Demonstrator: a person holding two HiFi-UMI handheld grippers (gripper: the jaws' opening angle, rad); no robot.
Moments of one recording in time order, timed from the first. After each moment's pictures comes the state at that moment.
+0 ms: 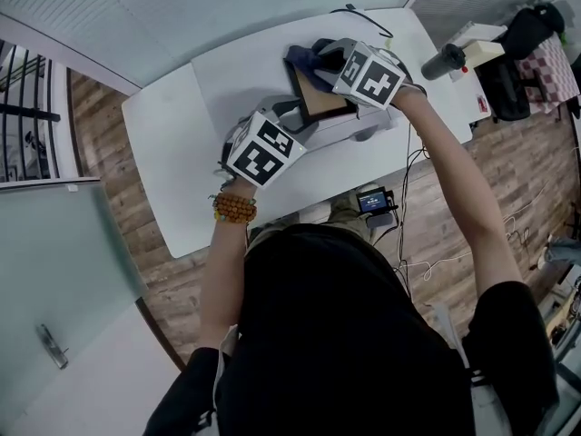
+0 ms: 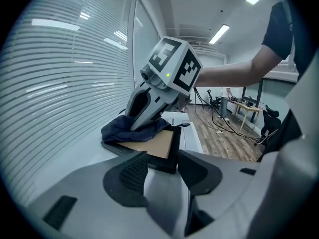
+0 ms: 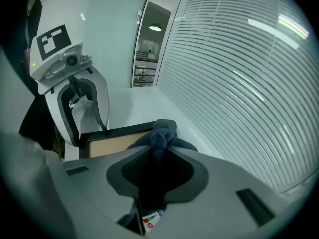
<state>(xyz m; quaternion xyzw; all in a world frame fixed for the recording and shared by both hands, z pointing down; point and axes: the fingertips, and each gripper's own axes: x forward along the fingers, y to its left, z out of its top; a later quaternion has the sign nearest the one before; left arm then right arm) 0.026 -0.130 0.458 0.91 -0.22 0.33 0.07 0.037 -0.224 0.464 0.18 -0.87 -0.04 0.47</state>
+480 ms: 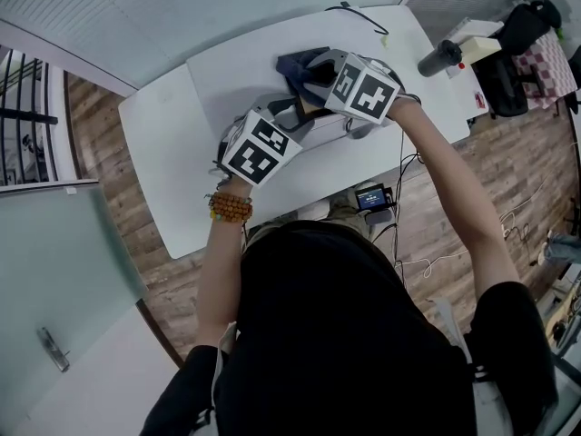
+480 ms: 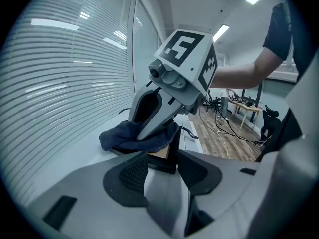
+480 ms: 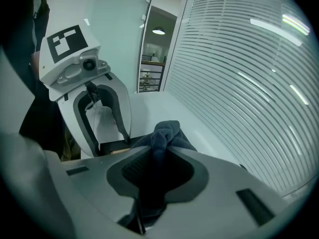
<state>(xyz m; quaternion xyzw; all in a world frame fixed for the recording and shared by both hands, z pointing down) 0.025 -0.128 0.457 0.91 -0.22 0.33 0.06 0.019 -0.188 0.461 0.15 -0.88 -0.03 0.45</state>
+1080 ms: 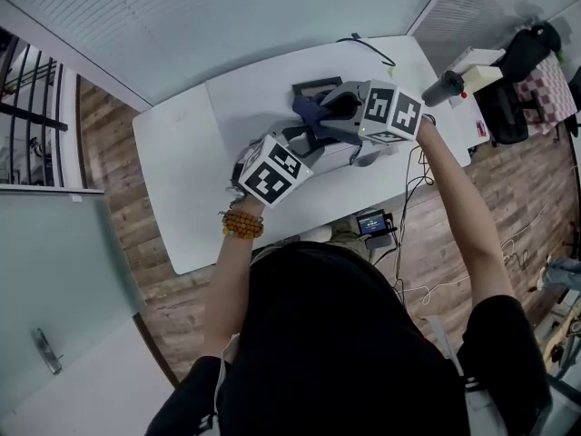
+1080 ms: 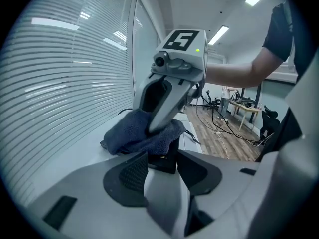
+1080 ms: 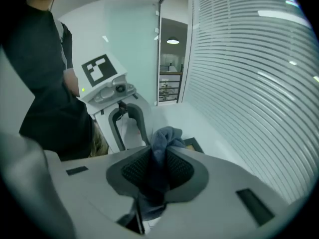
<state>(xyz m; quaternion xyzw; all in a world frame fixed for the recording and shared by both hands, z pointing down) 0.026 -0.125 0.460 0.92 -0.22 0.33 0.07 0.019 -0.158 0.438 0.03 -0.92 -0.01 0.40</state>
